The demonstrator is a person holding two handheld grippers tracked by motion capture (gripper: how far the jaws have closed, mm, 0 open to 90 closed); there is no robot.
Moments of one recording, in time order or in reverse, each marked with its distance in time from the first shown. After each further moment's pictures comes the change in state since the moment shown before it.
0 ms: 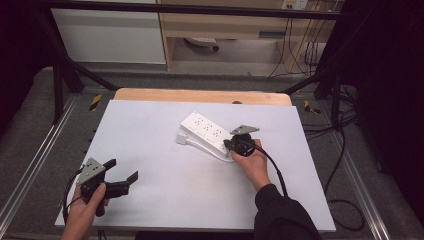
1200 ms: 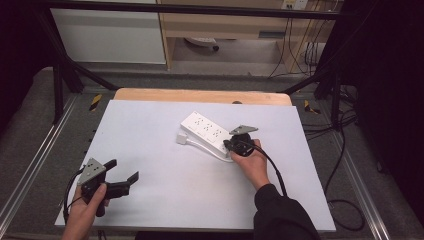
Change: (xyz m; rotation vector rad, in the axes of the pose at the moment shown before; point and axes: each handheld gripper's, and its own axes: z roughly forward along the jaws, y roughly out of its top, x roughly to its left) left arm -0.001 -0.001 0.001 0.008 -0.001 0.003; right arm 0.002 0.001 0.001 0.017 -0.007 -0.004
